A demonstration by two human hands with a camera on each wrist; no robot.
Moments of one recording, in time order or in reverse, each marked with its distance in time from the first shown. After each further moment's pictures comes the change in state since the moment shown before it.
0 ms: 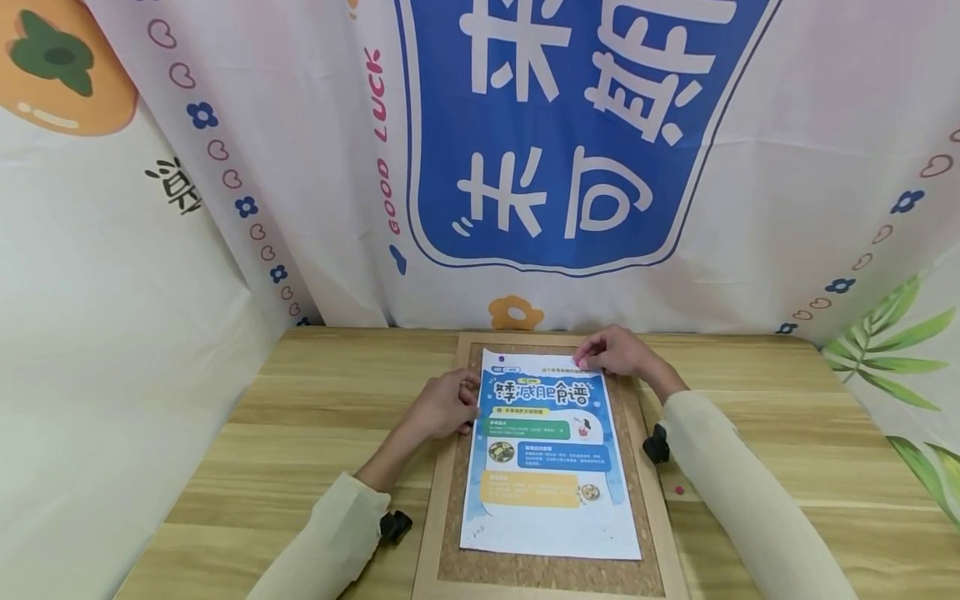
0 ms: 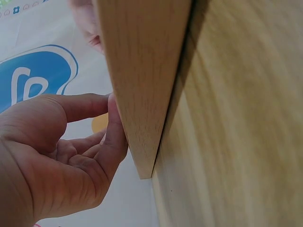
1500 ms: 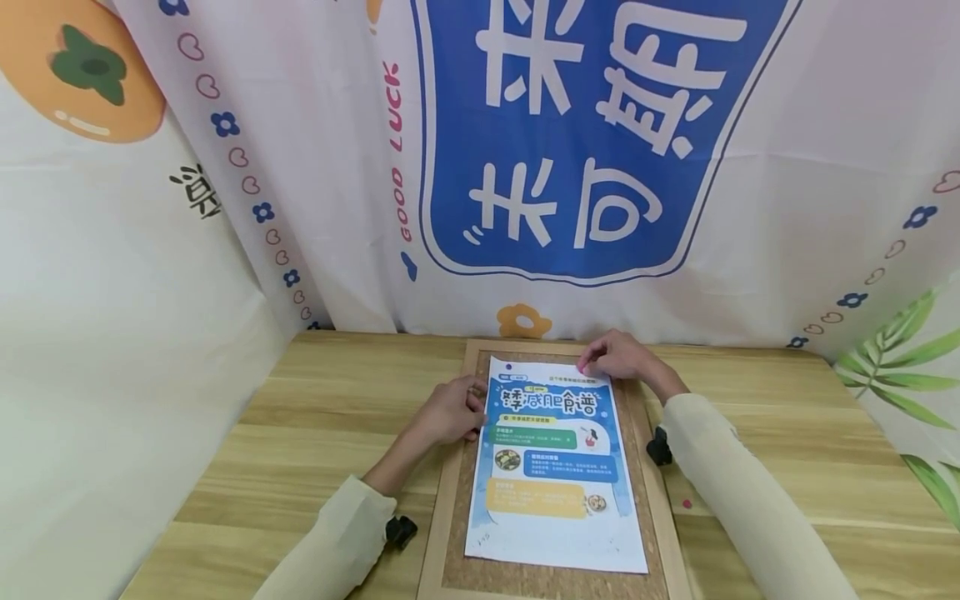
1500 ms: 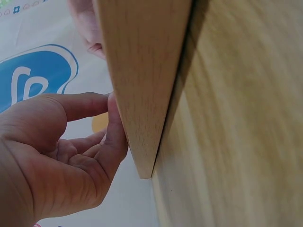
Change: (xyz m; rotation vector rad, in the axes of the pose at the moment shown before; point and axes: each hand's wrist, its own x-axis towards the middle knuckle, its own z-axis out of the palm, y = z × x) left_hand 0.000 -0.002 -0.001 -0.012 -0.011 0.012; right_hand 0.015 -0.002 -0.002 -0.054 -0.025 0.002
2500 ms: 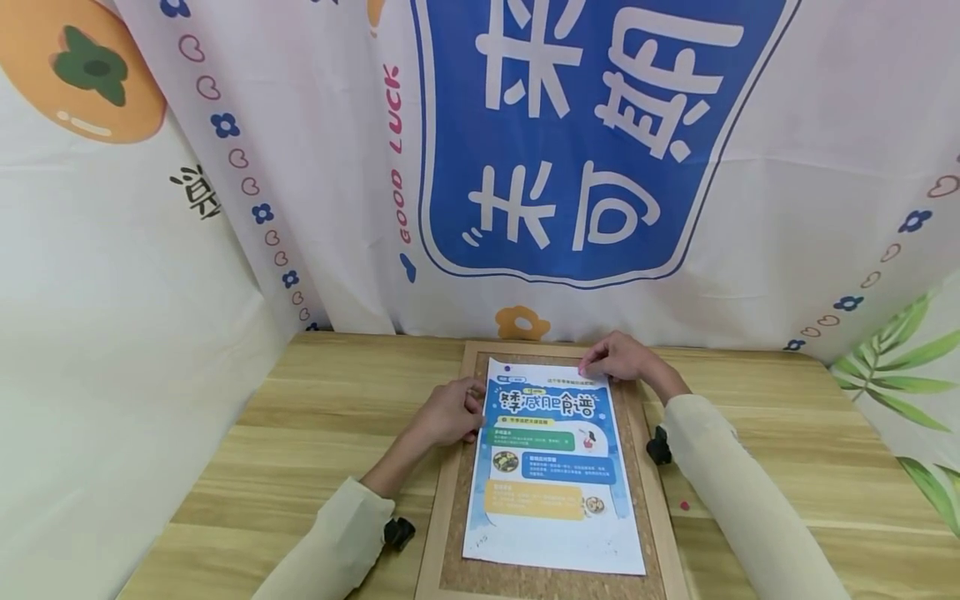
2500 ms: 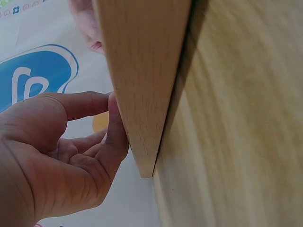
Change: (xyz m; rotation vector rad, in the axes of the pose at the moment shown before) left_hand 0.000 0.000 0.001 0.026 0.017 0.007; right_hand 0.000 0.007 -0.007 0.021 -0.041 -0.030
